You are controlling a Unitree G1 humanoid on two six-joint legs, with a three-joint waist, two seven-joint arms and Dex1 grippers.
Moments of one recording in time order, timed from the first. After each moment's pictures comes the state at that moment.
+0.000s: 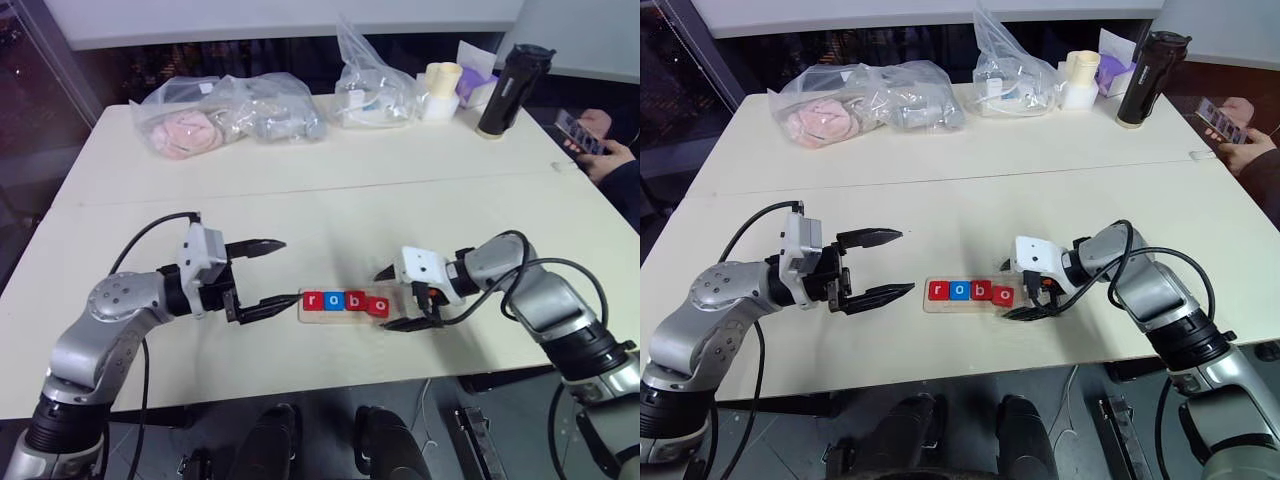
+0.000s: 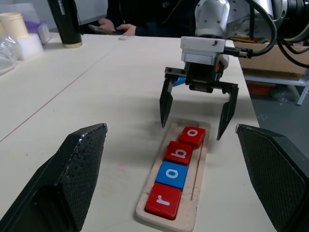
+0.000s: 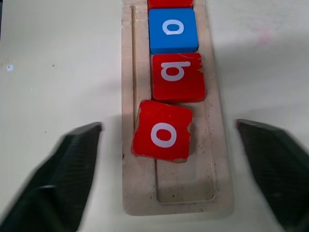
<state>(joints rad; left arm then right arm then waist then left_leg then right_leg) -0.21 0.67 0.06 -0.41 -0.61 0.38 -0.99 -0.55 -0.81 0.33 -0.05 0.11 0.39 1.30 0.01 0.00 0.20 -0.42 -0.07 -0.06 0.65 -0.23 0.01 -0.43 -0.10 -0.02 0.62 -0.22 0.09</state>
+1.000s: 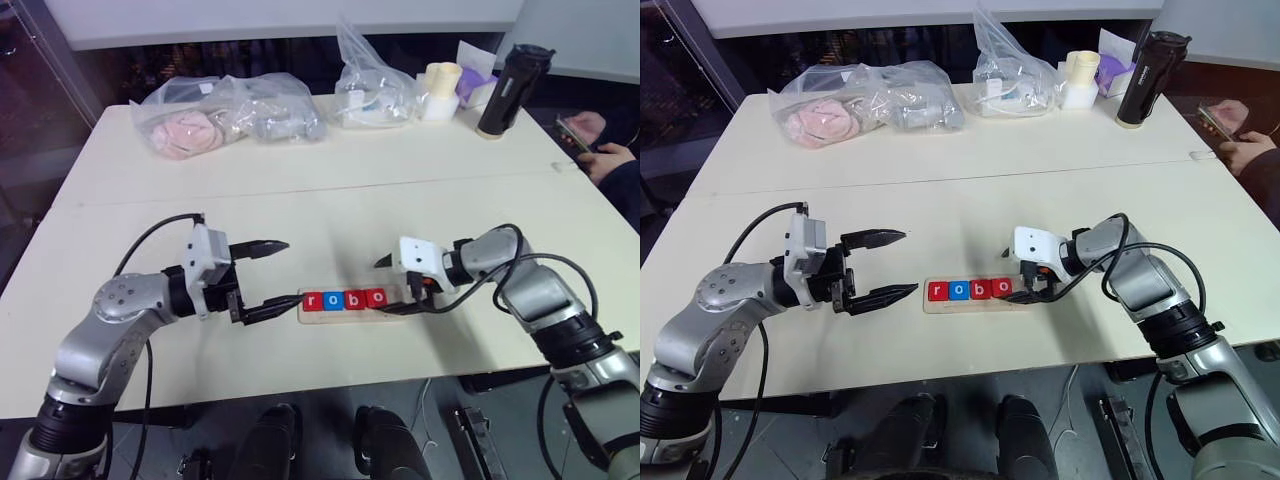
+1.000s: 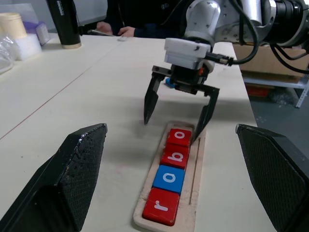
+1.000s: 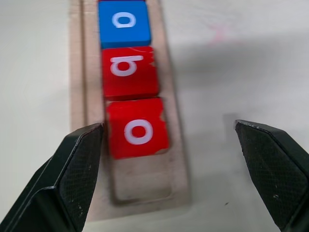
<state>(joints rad) -0.21 0.65 0.04 -0.42 -0.61 0.38 -0.98 -0.60 -0.78 0.33 0.03 0.06 0.31 1.27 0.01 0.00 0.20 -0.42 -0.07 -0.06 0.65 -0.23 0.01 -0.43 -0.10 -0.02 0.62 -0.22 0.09</state>
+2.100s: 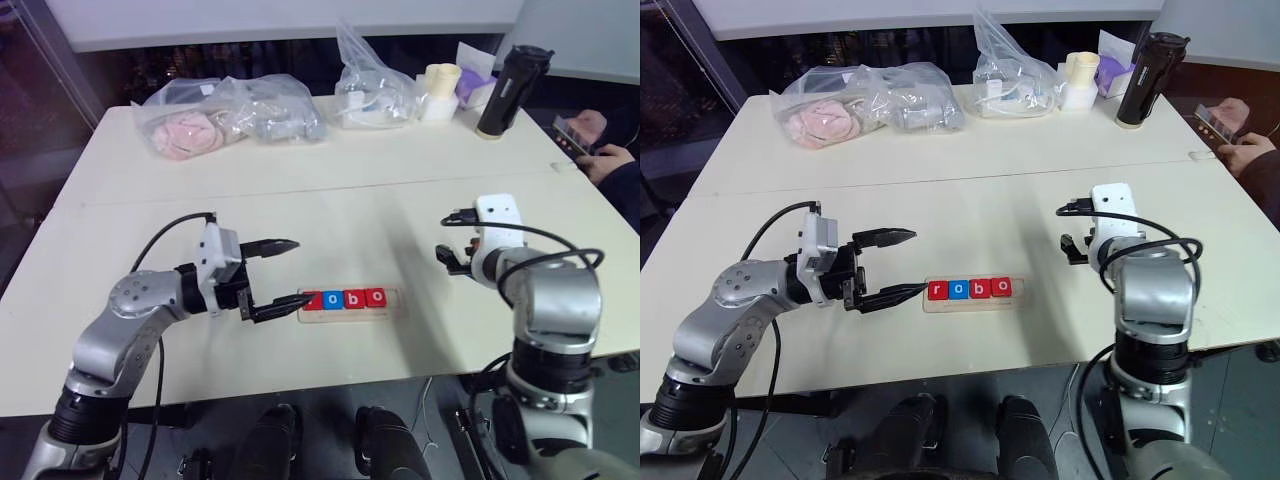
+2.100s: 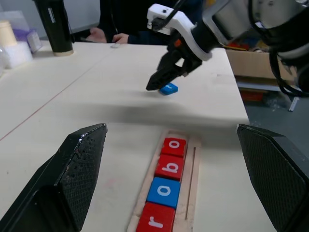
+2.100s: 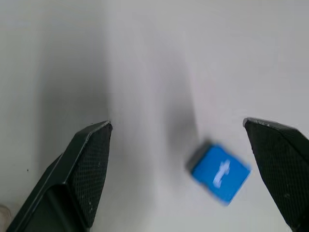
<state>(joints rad) -0.25 0.60 0.00 -0.36 -0.58 0.36 -1.00 -0.55 -0.28 -0.20 -0.46 -0.20 1.61 0.29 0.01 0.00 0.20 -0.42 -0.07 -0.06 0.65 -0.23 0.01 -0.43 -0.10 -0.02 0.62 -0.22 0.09</state>
